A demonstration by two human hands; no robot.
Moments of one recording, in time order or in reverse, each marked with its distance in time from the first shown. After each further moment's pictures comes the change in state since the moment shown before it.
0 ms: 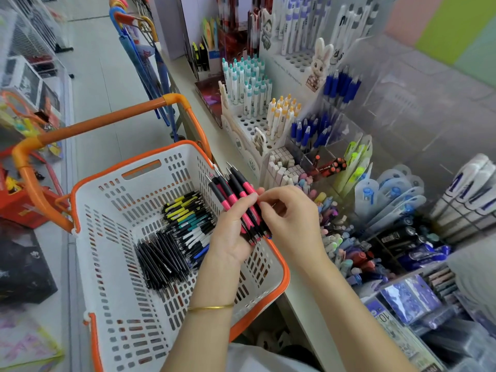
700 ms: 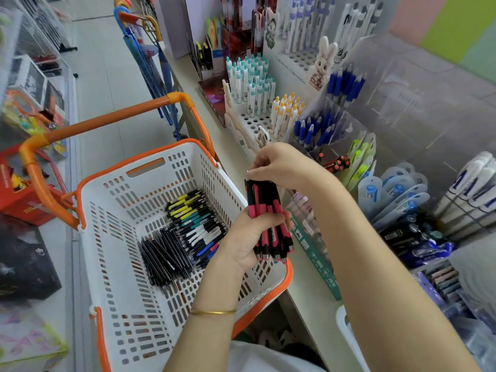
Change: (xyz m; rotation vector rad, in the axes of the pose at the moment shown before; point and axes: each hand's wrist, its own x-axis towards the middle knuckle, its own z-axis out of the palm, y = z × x) left_hand -0.007 -0.012 -0.004 0.327 -0.204 -0.039; right_hand 0.093 -0.036 -0.017 -0.161 -0.676 0.145
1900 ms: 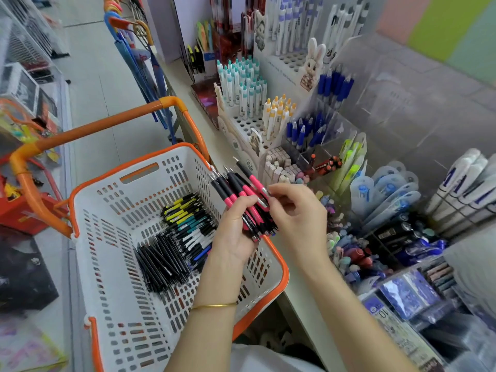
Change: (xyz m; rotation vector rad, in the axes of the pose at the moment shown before) left_hand 0.014 0.008 0.001 -0.343 0.191 0.029; right_hand -0.063 0.038 0.072 0.280 0.784 -0.080
